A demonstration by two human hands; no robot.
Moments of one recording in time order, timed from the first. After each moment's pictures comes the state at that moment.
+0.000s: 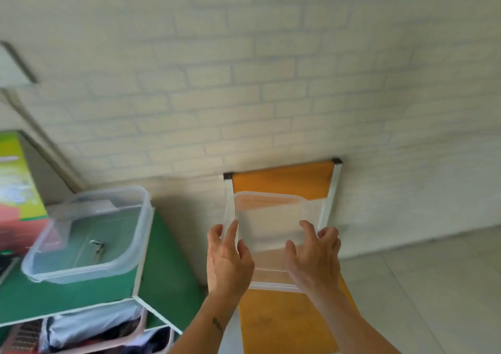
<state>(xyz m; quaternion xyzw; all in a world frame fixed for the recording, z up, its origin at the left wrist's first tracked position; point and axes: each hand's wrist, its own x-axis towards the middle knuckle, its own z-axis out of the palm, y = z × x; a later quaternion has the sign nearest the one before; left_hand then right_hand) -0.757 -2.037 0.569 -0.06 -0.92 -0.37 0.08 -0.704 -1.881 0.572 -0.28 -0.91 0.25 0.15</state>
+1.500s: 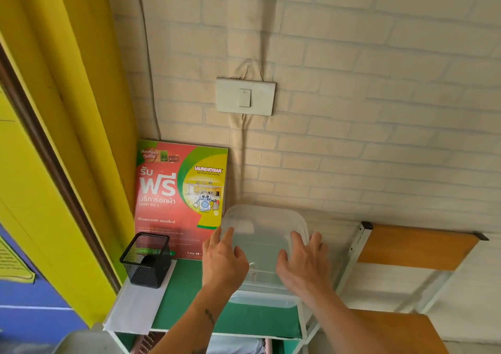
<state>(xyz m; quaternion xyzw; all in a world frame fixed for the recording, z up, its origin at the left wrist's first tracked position) -0.909 -2.401 0.595 0.02 -0.93 -0.36 0.04 -0.881 -2.233 0.605 -0.16 -0.98 0.12 0.08</state>
